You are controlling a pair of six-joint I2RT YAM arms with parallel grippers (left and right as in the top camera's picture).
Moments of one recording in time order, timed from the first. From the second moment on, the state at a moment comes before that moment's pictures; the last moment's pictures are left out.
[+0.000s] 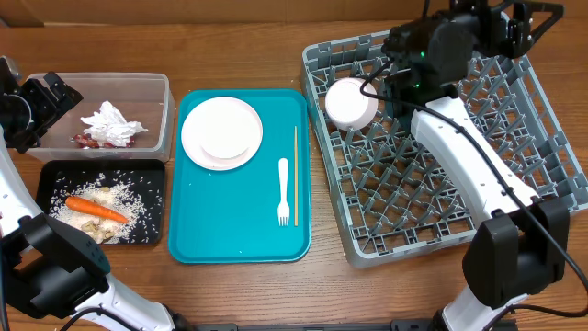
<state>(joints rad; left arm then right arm) 0.61 1.92 1.92 -1.17 0.36 -0.13 0.32 1.83 1.57 1.04 1.55 -1.41</state>
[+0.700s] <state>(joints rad) 0.61 1.92 1.92 -1.17 0.36 -0.13 0.41 1.78 1.63 0.90 1.56 -1.48</state>
